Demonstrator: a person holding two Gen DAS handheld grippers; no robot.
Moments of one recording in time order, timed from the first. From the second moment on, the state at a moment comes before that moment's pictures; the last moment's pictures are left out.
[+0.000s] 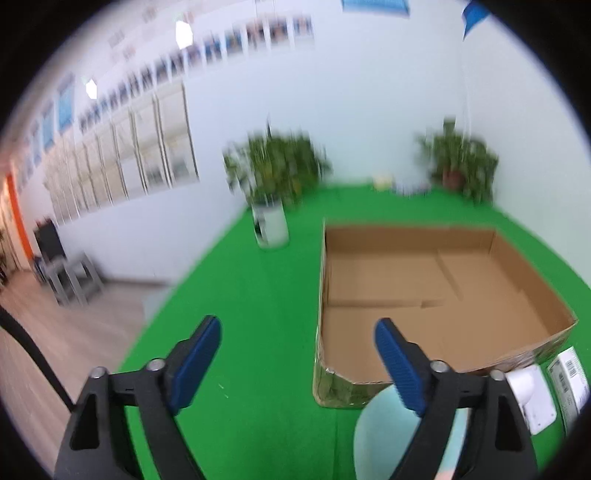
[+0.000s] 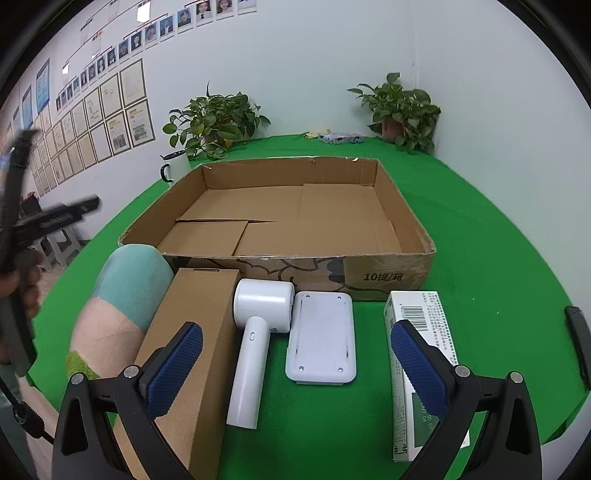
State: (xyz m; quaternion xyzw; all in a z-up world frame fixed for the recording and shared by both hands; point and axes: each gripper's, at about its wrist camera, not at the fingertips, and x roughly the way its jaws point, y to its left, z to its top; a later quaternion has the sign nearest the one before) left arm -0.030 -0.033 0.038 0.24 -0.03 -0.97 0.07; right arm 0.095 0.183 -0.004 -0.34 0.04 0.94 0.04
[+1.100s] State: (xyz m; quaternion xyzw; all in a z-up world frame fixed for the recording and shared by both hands) left arm 0.032 0.000 -0.021 0.31 0.01 -0.95 -0.06; right arm 0.111 0.152 -0.020 -0.35 0.02 0.94 -0.02
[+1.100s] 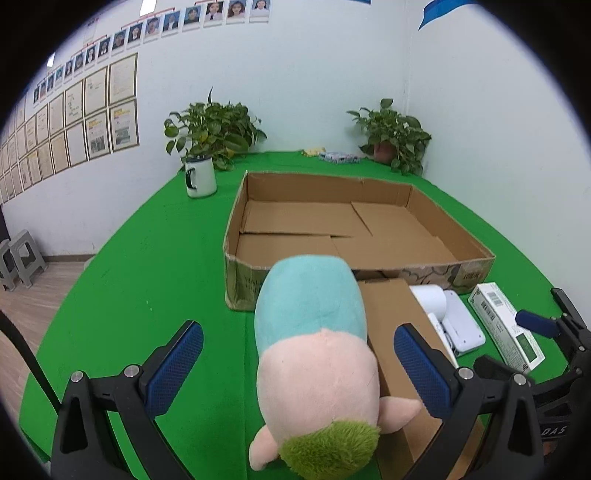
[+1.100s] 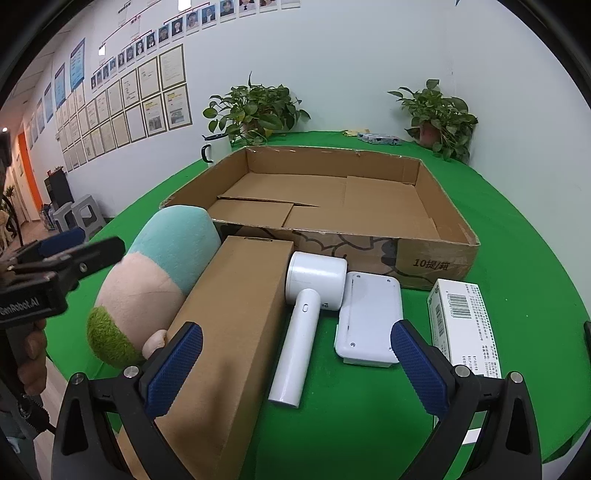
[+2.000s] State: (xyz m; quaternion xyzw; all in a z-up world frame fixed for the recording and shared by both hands) left arm 0.076 -0.050 -0.045 0.38 0.10 -0.92 -0.09; right arm 0.086 0.107 0.005 -0.35 0.05 0.92 -0.15
